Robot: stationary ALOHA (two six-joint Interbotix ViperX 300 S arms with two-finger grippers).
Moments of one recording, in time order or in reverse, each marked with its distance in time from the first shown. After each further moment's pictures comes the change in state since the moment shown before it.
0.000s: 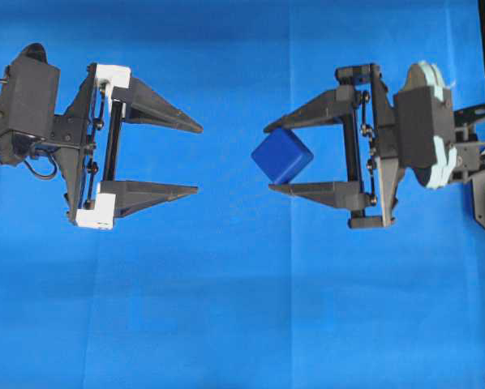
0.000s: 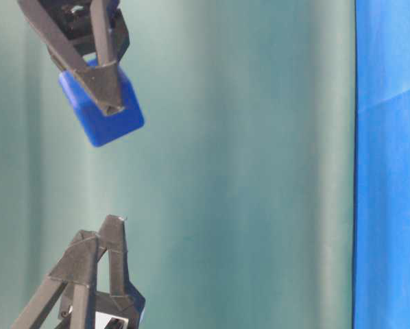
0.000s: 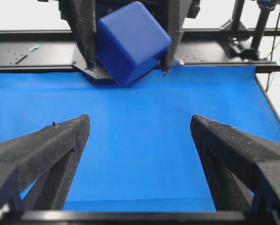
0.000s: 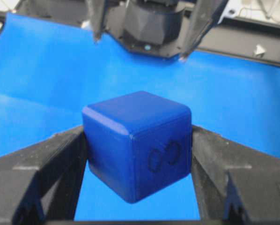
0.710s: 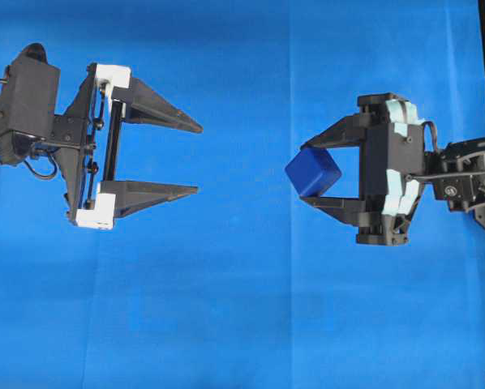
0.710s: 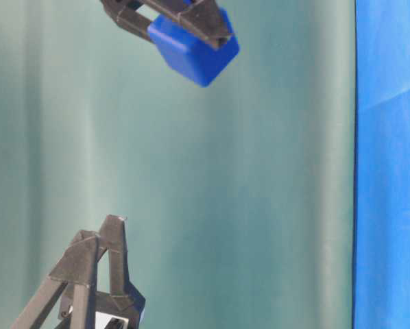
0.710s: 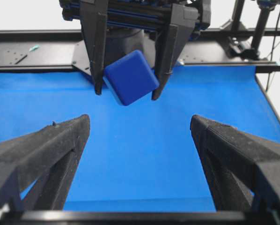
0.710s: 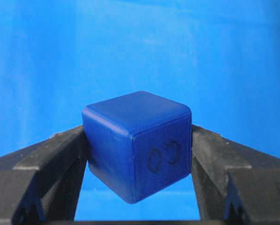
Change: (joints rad) left arm -0.002 0.002 0.000 0.000 0.000 0.000; right arm 0.127 0.002 0.000 0.118 0.420 -0.005
